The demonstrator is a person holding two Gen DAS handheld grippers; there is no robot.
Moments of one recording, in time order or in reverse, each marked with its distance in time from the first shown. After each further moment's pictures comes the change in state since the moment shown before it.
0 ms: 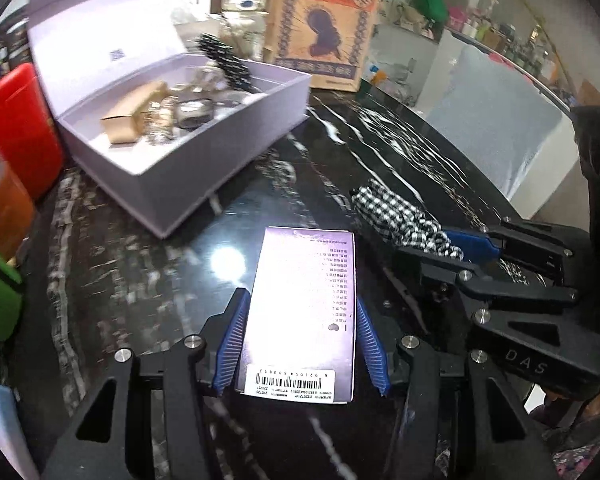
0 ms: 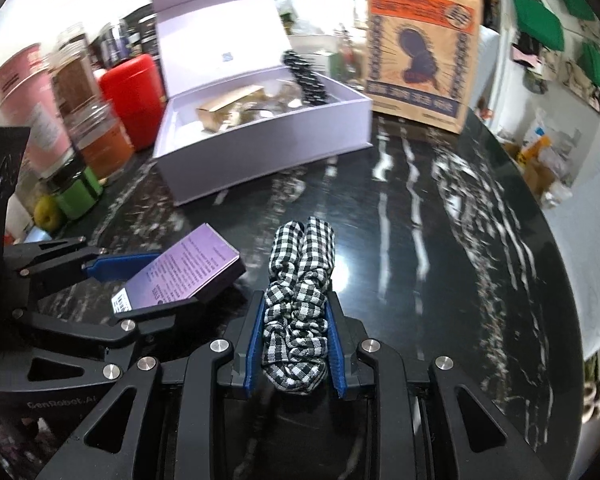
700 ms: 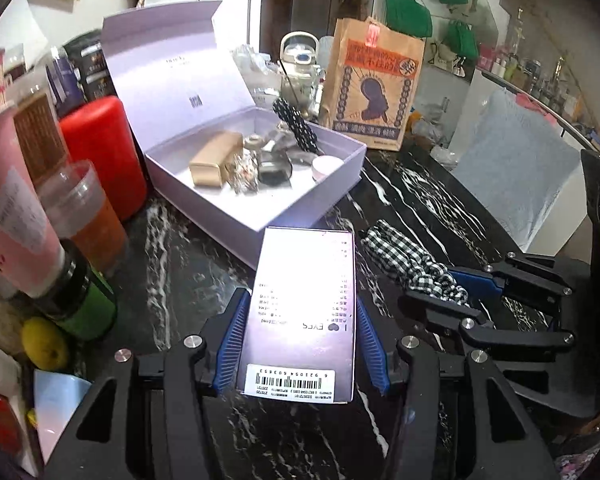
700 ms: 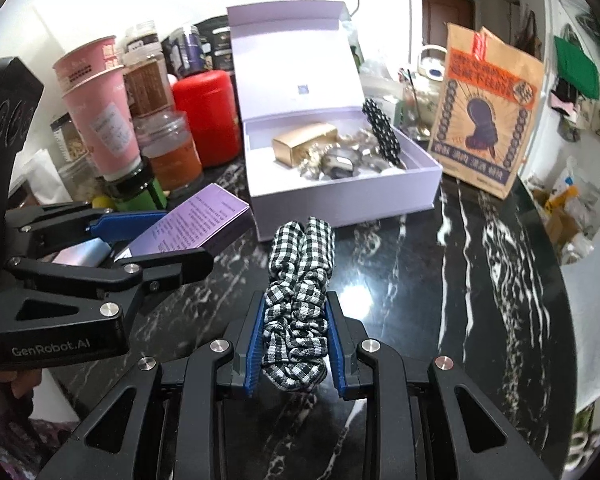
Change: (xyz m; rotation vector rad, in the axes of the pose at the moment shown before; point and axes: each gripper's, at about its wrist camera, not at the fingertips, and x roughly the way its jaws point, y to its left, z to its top) left arm -0.072 0.032 0.014 -0.054 -0.132 0.121; right arm -0.029 0.056 0.025 -0.136 -0.077 0.076
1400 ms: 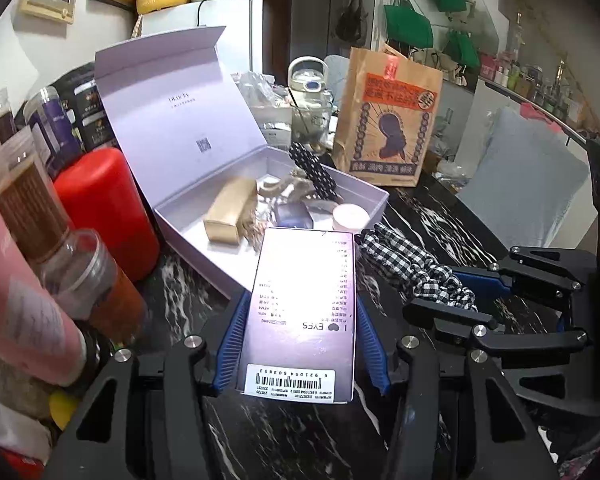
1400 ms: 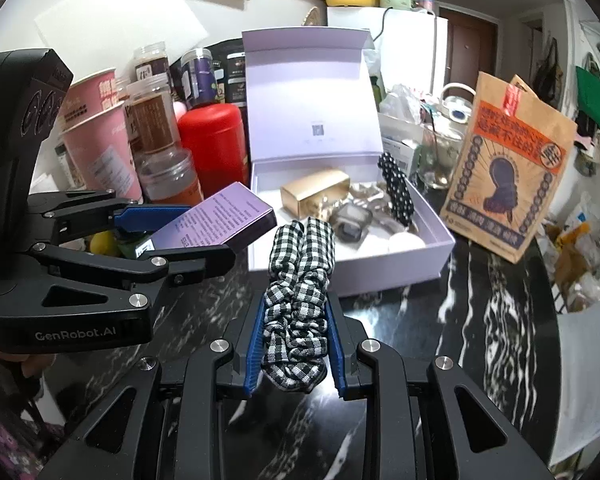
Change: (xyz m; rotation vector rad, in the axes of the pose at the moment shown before) left arm 0.012 0.019 0.056 0.030 -0.050 0.017; right arm 0.010 -0.011 0.058 -0.077 -0.054 0.045
